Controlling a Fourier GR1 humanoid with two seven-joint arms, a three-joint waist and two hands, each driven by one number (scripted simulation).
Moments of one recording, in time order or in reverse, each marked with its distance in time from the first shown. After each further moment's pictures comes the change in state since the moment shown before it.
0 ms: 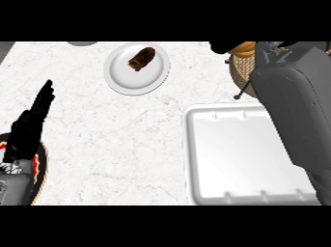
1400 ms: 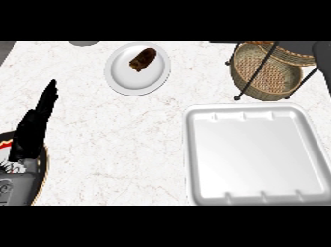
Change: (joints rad) left arm -0.009 -0.031 0.008 0.007 -0.032 -0.007 -0.008; right arm -0.077 -0.216 -0.241 0.640 -0.016 -0.071 -0.470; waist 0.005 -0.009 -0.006
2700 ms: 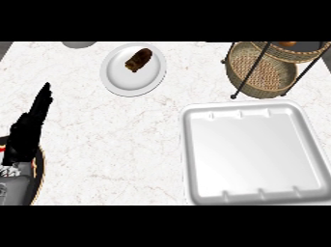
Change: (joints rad) left arm 0.023 -0.004 0.038 -0.006 -0.003 -0.020 -0.001; right arm 0.104 -0.185 -0.312 -0.074 -0.316 0.036 -0.008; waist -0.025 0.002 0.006
